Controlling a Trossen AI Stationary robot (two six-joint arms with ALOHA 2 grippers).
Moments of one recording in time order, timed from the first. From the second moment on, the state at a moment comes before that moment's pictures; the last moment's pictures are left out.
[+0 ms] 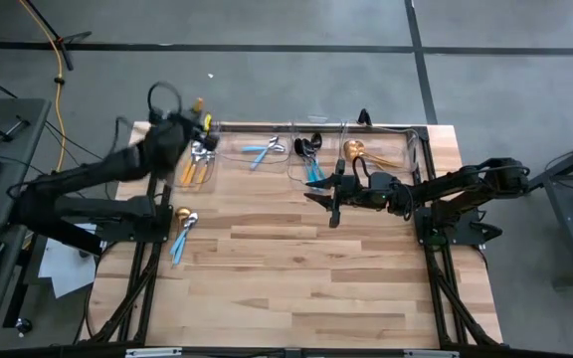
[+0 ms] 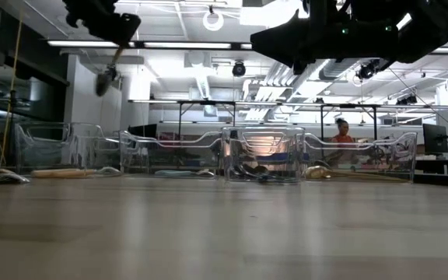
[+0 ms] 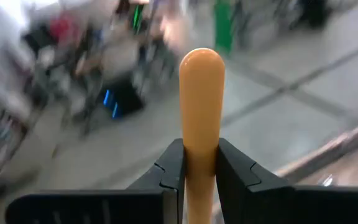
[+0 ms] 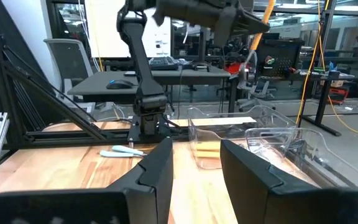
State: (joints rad) left arm 0.36 0.86 0.83 -0.25 -0.95 0.11; right arm -0.03 1.40 0.51 0.96 0.08 -0.04
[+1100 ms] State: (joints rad) left arm 0.95 1.51 1.05 -0.99 -0.23 -0.23; right arm -0.03 1.40 0.51 0.96 0.08 -0.02
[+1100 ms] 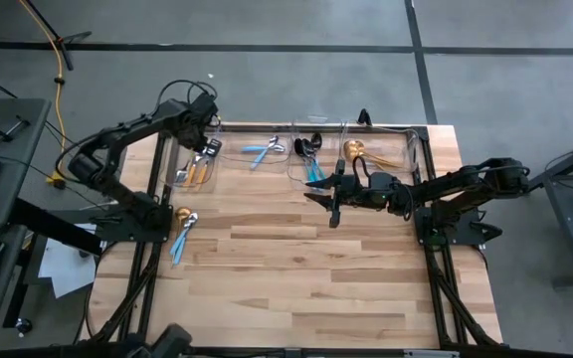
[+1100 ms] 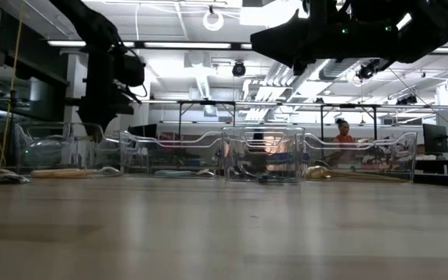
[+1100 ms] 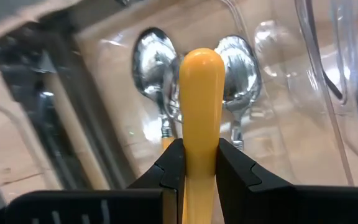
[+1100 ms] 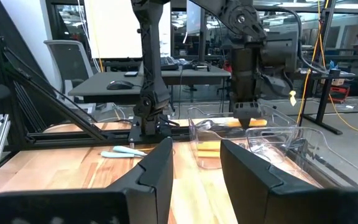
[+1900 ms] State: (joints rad) left arm 0.99 1.70 1.05 -0.96 -0.14 -0.23; right arm -0.03 1.40 0.51 0.96 0.08 -0.03
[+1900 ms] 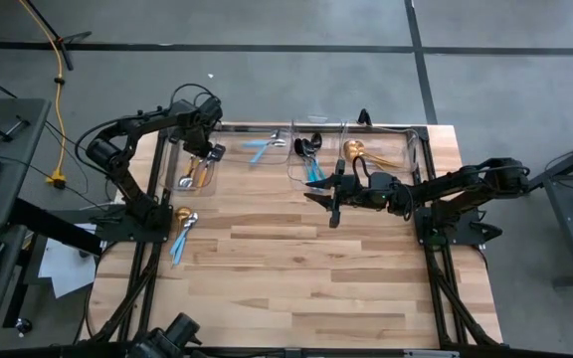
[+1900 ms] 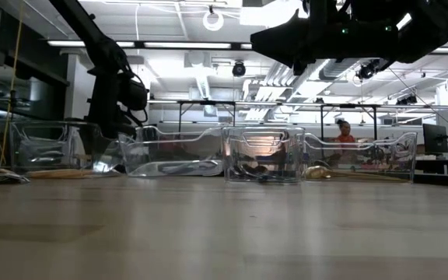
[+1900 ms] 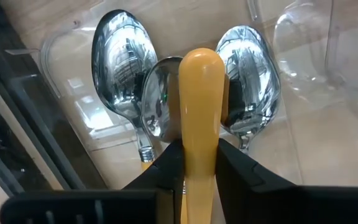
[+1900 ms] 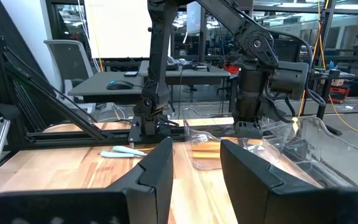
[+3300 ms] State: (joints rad) left arm 0.75 1.04 1.00 -0.43 0.19 -0.13; right arm -0.05 1.40 0.51 0.95 0.08 -0.03
